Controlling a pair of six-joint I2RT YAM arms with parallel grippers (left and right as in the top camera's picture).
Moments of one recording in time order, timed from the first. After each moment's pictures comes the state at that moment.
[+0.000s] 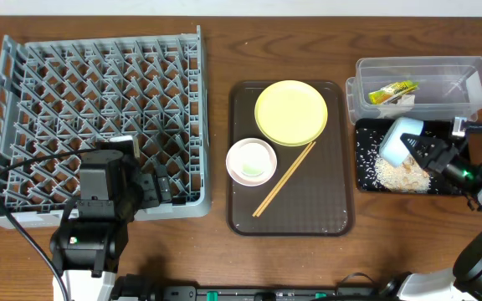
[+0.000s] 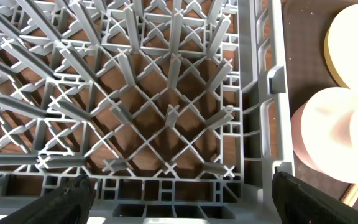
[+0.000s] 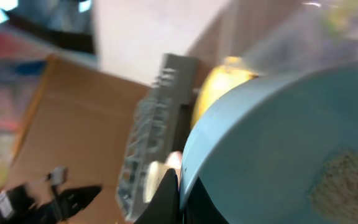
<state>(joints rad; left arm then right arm) -0.04 0.81 0.79 -0.85 0.01 -0.20 -0.65 1.68 0.79 -0.25 -1.41 0.10</state>
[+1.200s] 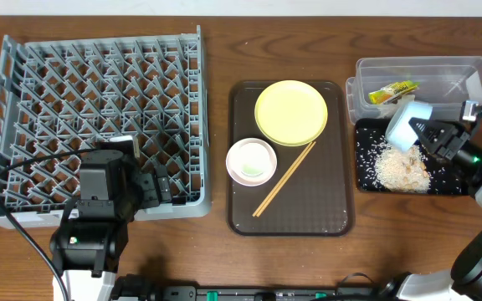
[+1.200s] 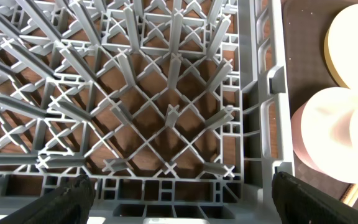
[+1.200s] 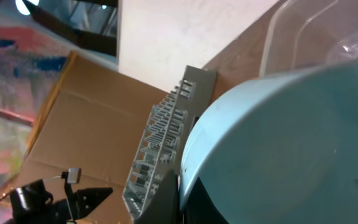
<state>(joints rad) -0.04 0.81 0.79 -0.85 0.01 -0.20 -0.63 1.67 0.78 0.20 -1.51 0.48</state>
